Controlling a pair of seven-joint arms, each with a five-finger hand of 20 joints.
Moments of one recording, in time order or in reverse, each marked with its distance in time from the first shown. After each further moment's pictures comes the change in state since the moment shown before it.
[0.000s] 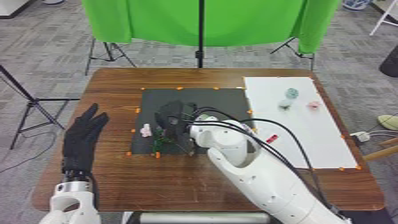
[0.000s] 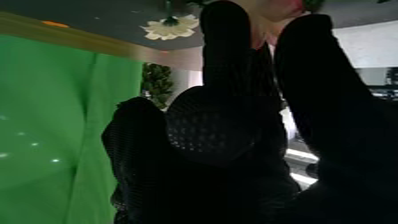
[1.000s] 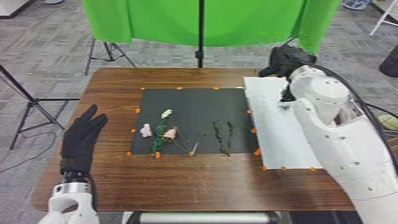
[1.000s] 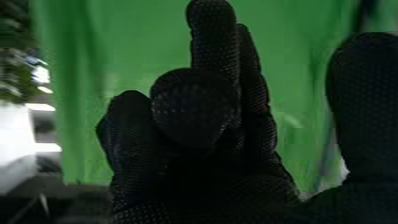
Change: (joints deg) left arm 0.6 0.1 -0.5 -0.2 0.2 0.0 -0.2; right arm 1.5 14.9 25.4 -1.7 11.0 -5.1 24.3
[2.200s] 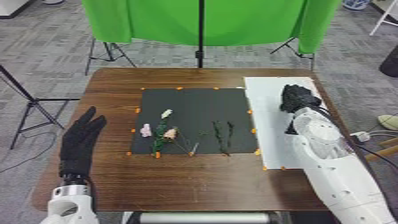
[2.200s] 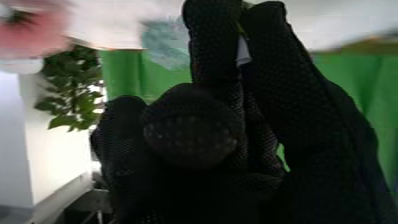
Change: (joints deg) left arm 1.1 -0.8 -0.5 -0.4 0.0 0.0 0.2; right arm -12.8 -0.8 3.5 4.9 0.5 14.7 2.9
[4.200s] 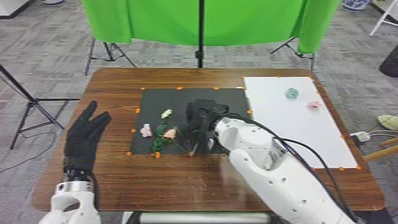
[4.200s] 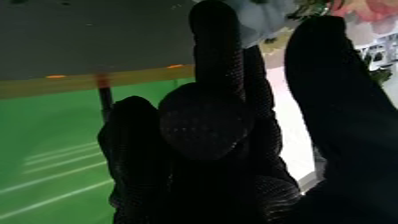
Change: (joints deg) left arm -1.7 0.5 0.8 0.6 0.2 -1.6 -0.6; right arm 6.3 -7.3 -24.4 -10.1 8.7 -11.4 -7.0
